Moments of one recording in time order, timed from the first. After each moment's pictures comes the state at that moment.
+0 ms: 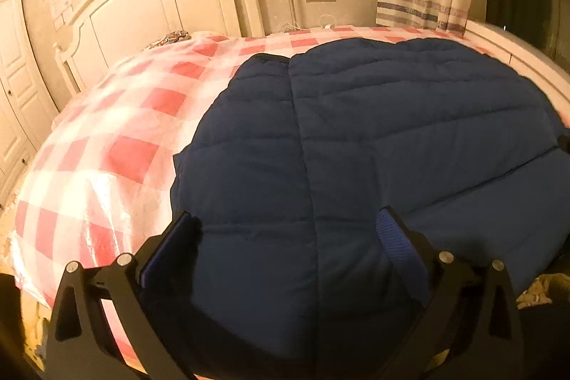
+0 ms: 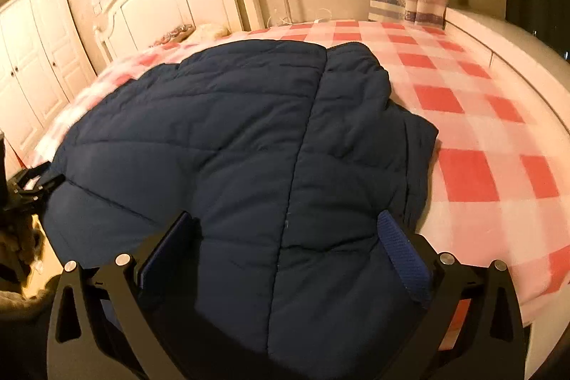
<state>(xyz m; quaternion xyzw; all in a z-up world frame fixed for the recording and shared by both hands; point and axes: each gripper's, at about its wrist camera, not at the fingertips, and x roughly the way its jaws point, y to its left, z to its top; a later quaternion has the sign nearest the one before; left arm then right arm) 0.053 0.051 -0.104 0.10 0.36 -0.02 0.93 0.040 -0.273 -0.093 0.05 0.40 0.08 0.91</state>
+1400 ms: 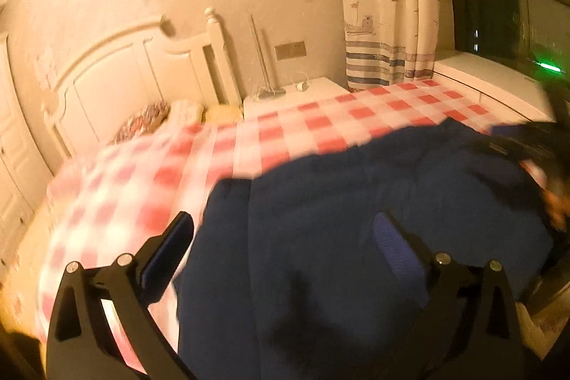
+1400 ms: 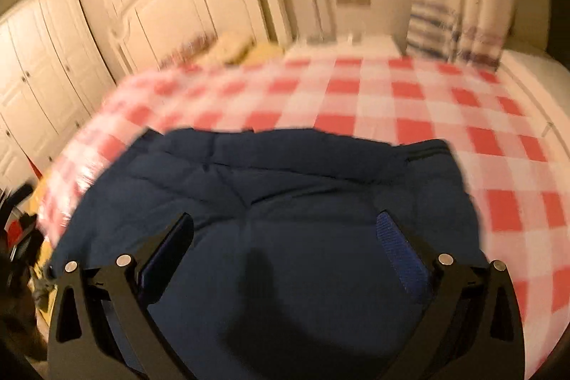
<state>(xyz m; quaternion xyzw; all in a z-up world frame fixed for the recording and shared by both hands) 0.091 -0.018 -0.003 0.14 0.27 -0.07 0.95 0.121 -0.237 -0.020 0.07 0.37 0.13 0.92</state>
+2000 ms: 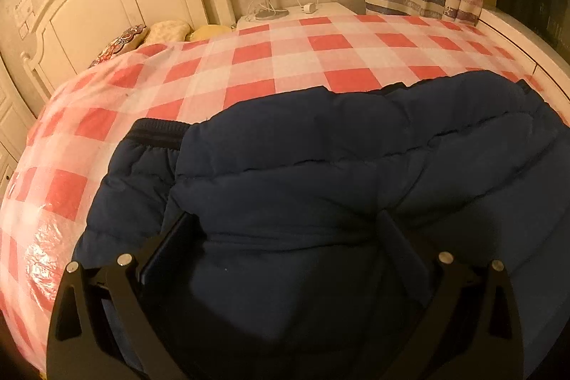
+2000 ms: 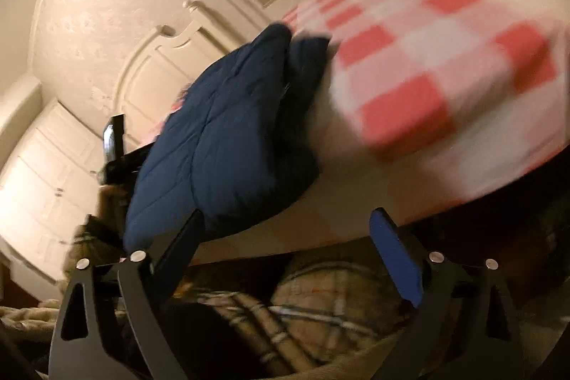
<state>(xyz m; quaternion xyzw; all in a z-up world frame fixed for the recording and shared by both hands) 0.231 -0.033 -0.110 0.10 0.42 -0.05 0.90 -0.049 -0.354 -0.137 0.36 0.36 0.15 0.85</state>
